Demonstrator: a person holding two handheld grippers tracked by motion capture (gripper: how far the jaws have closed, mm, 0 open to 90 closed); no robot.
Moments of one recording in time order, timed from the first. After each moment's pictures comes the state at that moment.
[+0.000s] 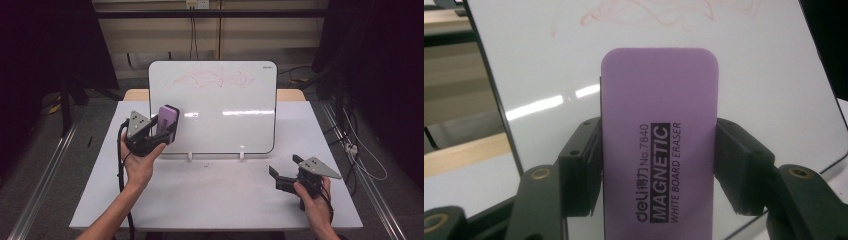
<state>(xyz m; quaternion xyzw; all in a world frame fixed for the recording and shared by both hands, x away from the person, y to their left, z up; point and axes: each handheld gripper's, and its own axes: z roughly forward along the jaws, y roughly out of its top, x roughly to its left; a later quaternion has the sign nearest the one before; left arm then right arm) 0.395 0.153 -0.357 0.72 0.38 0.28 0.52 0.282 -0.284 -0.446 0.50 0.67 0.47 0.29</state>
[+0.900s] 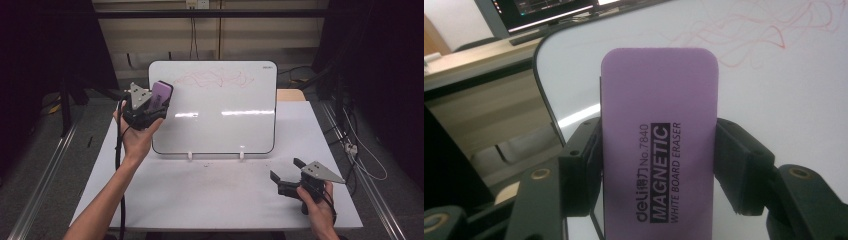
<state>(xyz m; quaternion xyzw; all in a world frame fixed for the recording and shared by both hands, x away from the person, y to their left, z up) 0.444 0.146 -0.314 0.73 0.36 0.36 0.45 0.273 -0.289 -0.450 0.48 0.68 0.48 0.28</state>
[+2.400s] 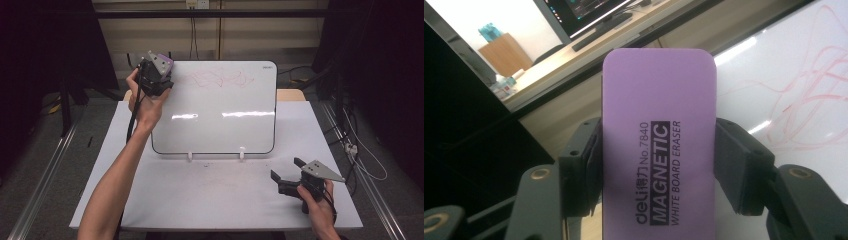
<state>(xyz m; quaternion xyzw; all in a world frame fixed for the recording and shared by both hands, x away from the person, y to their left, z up) 0.518 0.108 -0.290 0.74 0.36 0.47 0.33 0.276 -0.291 -0.452 0.49 0.68 0.48 0.28</state>
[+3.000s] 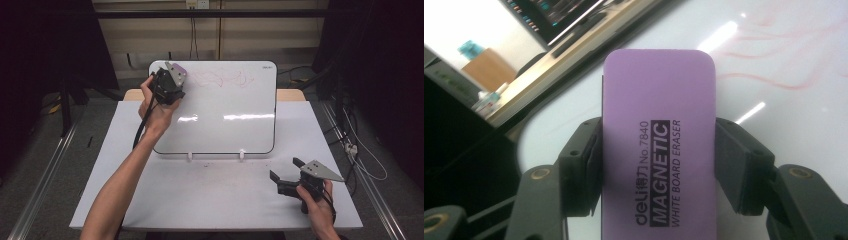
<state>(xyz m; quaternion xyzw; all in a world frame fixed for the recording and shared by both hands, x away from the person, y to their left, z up) 0.509 0.090 -0.302 0.76 0.32 0.46 0.32 0.276 -0.290 -0.452 0.48 0.68 0.48 0.28</state>
